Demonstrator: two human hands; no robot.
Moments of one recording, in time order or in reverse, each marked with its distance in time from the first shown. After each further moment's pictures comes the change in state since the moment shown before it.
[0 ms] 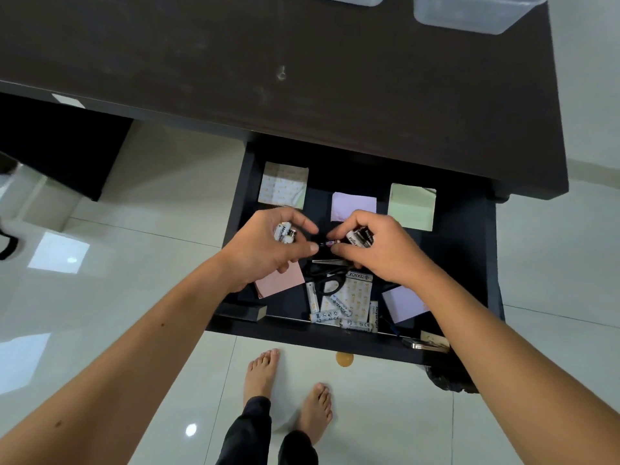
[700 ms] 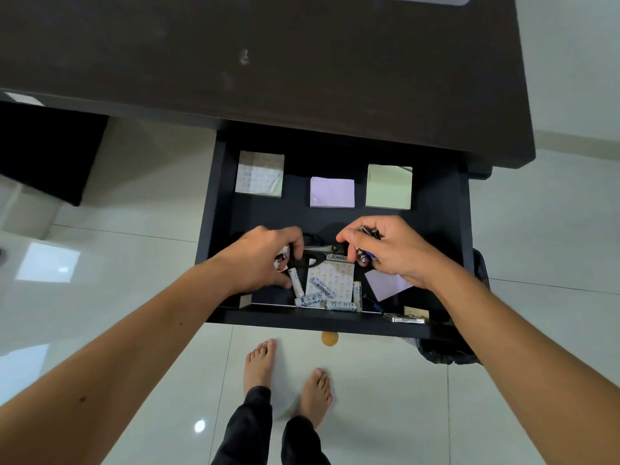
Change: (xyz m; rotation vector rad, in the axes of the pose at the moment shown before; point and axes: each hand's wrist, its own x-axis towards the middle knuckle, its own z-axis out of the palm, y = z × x) left_hand 0.004 -0.016 0.016 0.765 -0.240 0.071; right_hand -0.041 0.010 -0.022 0.270 -0.072 0.251
